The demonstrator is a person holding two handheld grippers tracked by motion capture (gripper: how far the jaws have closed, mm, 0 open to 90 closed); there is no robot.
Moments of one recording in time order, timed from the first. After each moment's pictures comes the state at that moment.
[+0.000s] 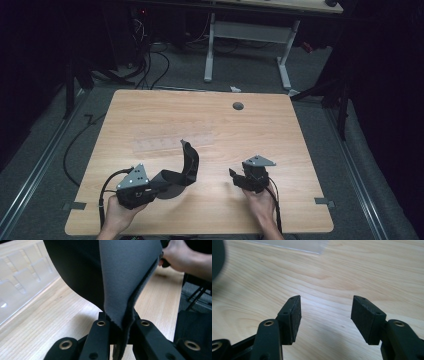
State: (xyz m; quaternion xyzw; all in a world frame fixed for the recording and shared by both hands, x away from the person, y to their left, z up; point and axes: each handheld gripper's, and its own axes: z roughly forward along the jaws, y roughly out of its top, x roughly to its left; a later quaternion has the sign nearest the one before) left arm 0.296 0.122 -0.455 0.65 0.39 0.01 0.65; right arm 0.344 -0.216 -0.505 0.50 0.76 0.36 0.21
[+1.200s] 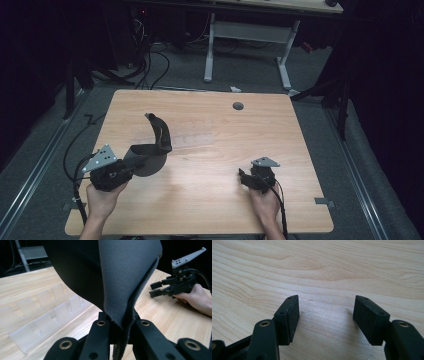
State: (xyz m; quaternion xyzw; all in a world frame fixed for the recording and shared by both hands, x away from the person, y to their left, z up) left arm 0.329 0.172 -0.423 0.55 0.45 0.08 0.70; right arm 0.354 -0.239 -0.532 0.54 0.75 0.32 0.24
